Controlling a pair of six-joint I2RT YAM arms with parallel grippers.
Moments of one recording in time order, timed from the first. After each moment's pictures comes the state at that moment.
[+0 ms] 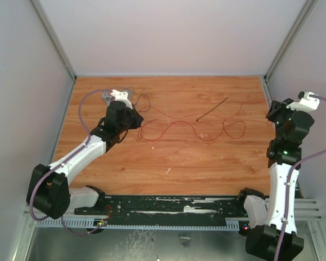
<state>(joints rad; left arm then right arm) -0.42 1.24 0.81 -0.01 -0.02 -0.44 -0.34 0.80 0.84 -0.03 -0.11 0.29</state>
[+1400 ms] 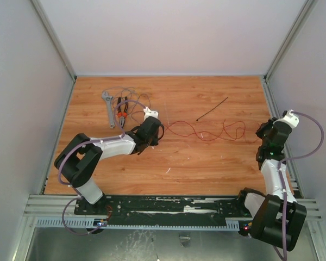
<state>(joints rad) -0.71 1.63 0.83 0.01 -0.37 -0.41 -0.34 0.97 0.47 0.22 0.04 0.36</state>
